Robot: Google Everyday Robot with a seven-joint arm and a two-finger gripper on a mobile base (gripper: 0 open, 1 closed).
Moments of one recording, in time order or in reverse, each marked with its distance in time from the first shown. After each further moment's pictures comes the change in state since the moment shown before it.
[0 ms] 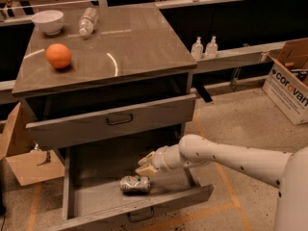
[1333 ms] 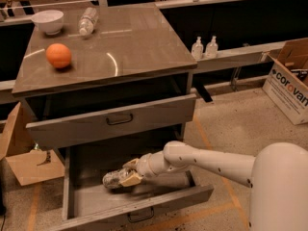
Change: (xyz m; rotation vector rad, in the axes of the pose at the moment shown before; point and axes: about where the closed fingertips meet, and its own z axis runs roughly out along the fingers) arm -0.006 0.024 0.079 -0.133 -0.083 -0.050
